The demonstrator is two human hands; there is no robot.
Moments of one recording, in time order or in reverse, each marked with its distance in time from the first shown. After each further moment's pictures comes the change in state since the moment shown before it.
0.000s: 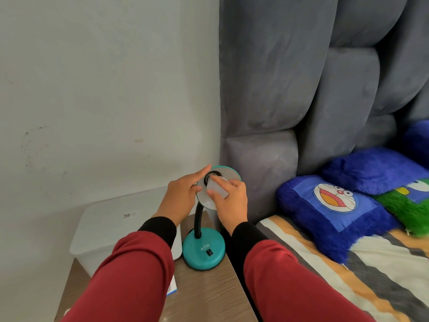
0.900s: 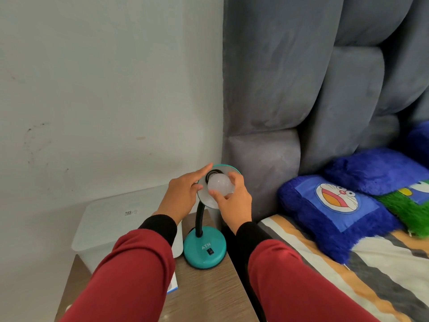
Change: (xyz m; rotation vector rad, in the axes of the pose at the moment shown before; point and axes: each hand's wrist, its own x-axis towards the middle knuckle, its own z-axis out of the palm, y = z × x) left_hand -0.002 0.002 -0.004 0.014 0.010 0.002; right_hand 0.000 0.006 -0.003 0.006 0.021 -0.020
